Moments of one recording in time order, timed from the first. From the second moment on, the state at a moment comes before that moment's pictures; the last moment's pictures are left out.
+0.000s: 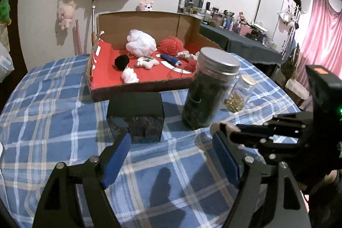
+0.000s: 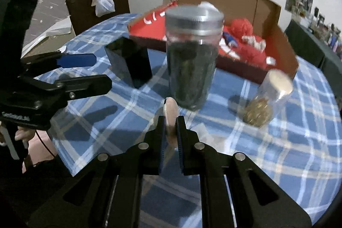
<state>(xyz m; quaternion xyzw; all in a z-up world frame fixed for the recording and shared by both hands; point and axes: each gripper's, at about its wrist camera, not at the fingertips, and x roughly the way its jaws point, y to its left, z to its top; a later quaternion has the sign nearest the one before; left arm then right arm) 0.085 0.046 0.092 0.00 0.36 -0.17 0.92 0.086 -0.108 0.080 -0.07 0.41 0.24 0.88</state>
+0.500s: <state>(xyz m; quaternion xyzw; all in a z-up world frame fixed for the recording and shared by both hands) 0.073 0.049 0.071 -0.02 0.35 -0.15 0.92 0.074 -0.114 0.067 0.01 0.41 0.27 0.87</state>
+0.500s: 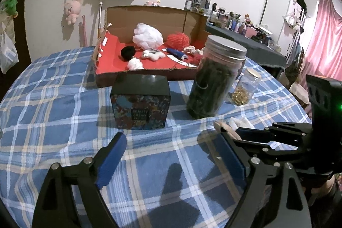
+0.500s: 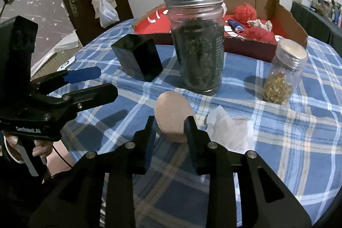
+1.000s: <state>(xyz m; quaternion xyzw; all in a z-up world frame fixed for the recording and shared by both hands) 0.059 0.039 0.065 -0.01 0.32 -0.14 0.94 0.048 -0.143 0.080 -0.01 0.34 0.15 0.93</state>
